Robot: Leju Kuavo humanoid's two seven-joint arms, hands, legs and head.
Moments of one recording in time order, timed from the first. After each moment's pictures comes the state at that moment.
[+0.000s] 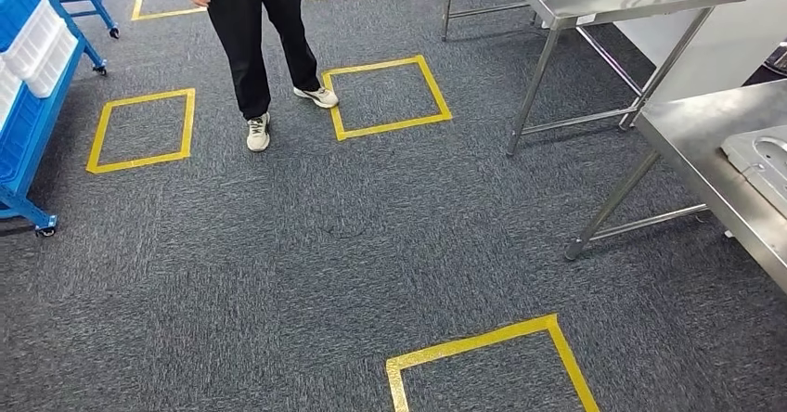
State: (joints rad) left arm -0.03 -0.11 1.14 -0.23 -0.86 0.12 -0.43; right arm -0.03 0.16 -1.17 -0.23 0.82 -0.12 -0.27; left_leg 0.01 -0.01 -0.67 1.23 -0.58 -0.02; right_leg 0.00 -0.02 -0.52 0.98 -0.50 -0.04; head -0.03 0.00
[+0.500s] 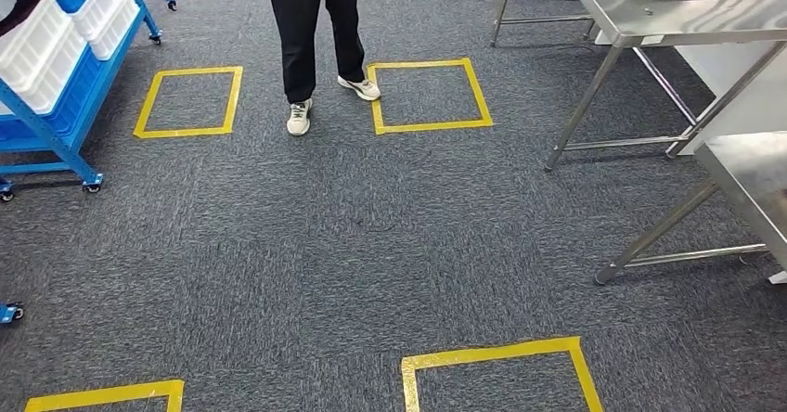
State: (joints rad) left arm -0.03 -0.10 1.15 -0.24 -0.89 0.12 -0.44; right arm -0.03 0.17 -1.16 -0.23 0.92 -0.12 -0.23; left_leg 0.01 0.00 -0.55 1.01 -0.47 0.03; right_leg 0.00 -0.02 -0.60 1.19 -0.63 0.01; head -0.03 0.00
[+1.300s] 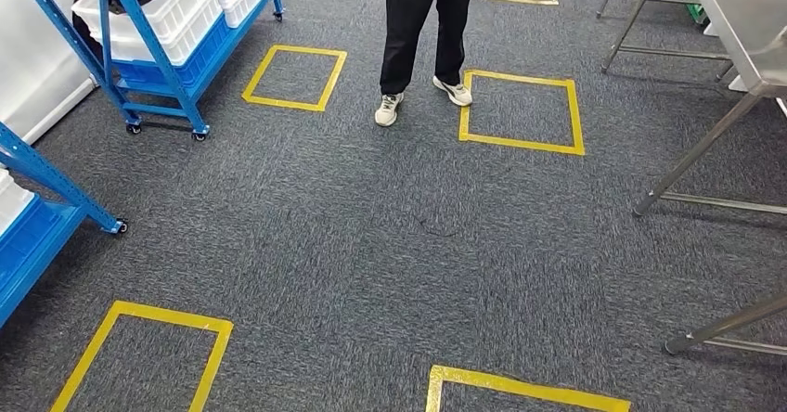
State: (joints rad) left arm -0.04 -0.10 1.15 -0.24 -0.91 0.13 -0.44; right arm -0.02 0.17 -1.10 -0.23 0.99 -0.14 -0.19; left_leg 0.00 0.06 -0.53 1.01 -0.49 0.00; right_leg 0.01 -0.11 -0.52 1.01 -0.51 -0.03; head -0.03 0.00
